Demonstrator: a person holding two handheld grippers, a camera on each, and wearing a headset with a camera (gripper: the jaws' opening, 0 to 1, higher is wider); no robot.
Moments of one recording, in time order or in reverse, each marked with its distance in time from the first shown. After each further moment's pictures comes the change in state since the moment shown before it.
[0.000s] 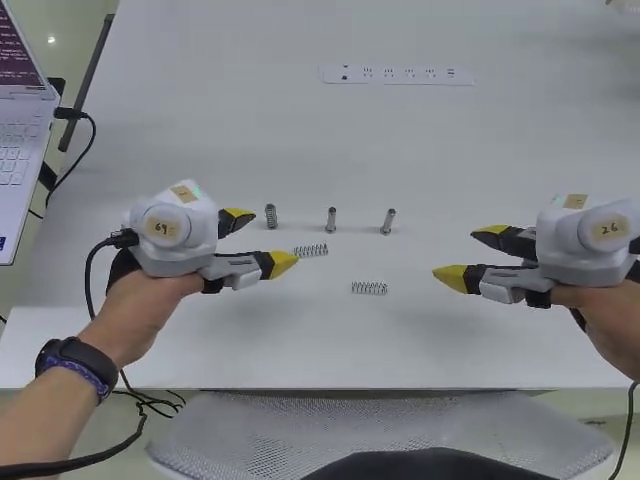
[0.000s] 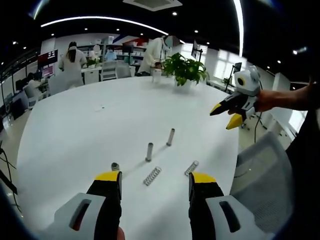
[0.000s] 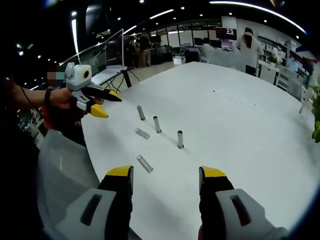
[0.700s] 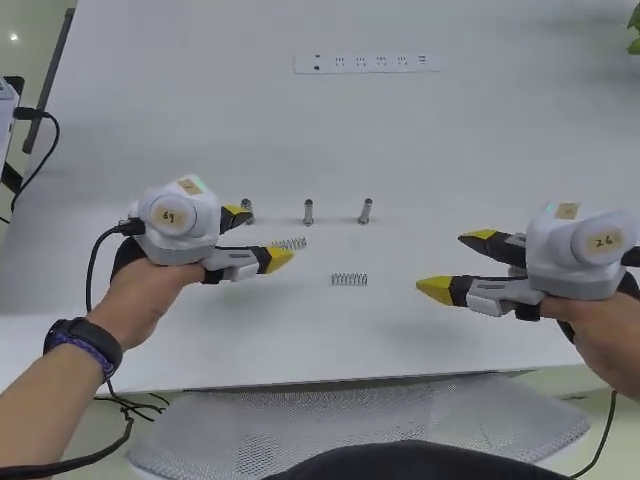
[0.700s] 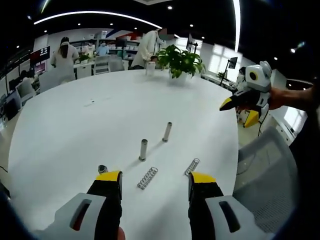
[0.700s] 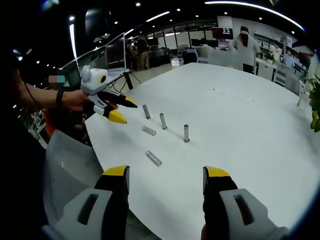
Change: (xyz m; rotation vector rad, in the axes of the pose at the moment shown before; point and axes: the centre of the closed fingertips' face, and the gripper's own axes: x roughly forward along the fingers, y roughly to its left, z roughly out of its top) left arm 0.033 -0.007 -0.013 0.015 0.053 -0.057; right arm -0.016 0.020 -0.016 0.039 -0.021 0.001
